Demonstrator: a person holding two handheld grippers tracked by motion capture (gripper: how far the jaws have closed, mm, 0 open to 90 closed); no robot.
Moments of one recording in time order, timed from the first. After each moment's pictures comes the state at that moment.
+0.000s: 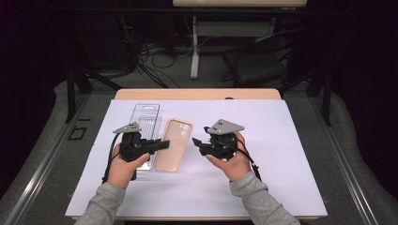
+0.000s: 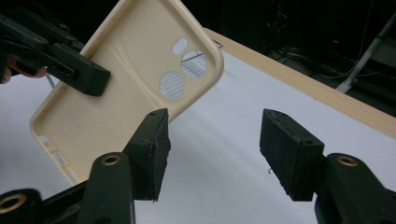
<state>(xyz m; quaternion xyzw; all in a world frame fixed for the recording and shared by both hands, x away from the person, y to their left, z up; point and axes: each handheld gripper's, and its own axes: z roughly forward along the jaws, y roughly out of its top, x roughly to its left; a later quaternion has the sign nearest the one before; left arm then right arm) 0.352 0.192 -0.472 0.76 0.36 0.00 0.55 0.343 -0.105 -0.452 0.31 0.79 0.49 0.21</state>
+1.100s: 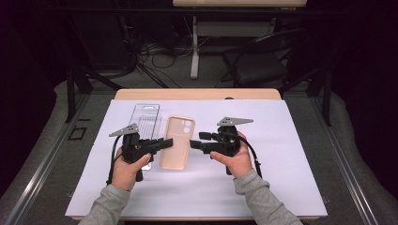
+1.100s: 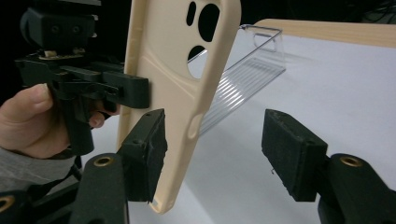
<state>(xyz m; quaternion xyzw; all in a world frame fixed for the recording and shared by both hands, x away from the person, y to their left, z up) 0.348 0.188 -0.478 0.71 0.35 -0.03 0.61 0.360 -0.119 -0.466 0.35 0.74 0.57 0.00</state>
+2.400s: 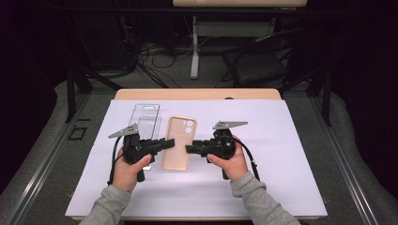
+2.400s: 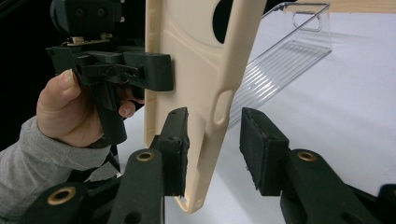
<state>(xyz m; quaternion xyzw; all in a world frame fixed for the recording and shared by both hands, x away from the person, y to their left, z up) 0.345 0.185 -0.477 0.70 0.33 -0.04 0.63 0.357 -0.109 -0.476 0.33 0.74 0.58 -0.06</state>
